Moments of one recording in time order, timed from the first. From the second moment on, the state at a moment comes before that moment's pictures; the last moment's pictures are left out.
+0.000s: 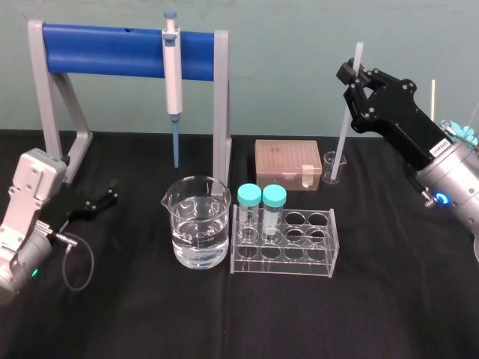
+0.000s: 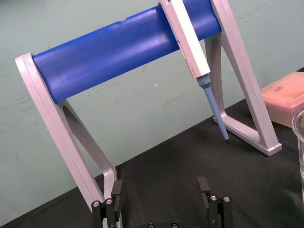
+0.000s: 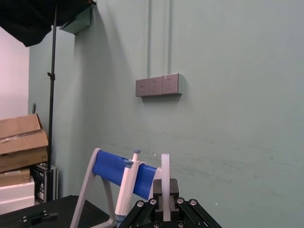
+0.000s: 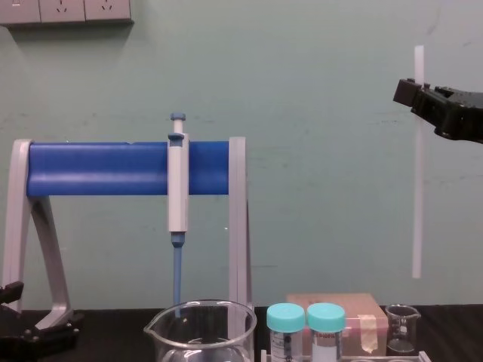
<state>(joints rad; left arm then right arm) -0.20 0.60 0.45 -1.41 -0.25 -0.12 0.03 0.25 0.42 -0.22 -1.58 0.54 -0.20 0.49</state>
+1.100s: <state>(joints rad) -0.20 0.60 0.45 -1.41 -0.25 -0.12 0.03 0.25 0.41 -0.27 -1.51 0.49 -0.16 0.48</state>
